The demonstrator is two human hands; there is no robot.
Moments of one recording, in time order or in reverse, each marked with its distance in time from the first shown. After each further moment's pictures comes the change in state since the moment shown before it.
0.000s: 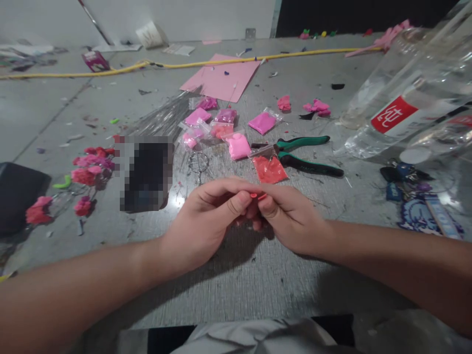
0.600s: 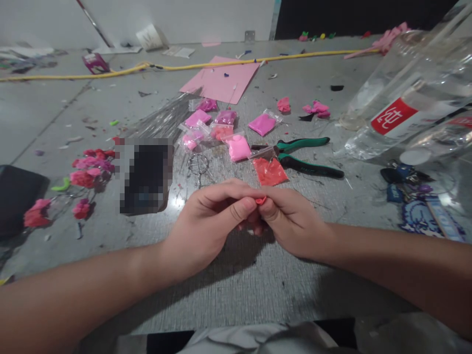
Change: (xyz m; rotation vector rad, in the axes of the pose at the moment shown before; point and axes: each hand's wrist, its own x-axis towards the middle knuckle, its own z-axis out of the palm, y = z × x) left_hand -0.001 0.000 0.000 0.022 -0.071 0.071; right_hand 0.000 0.000 0.002 0.022 -0.010 -0.018
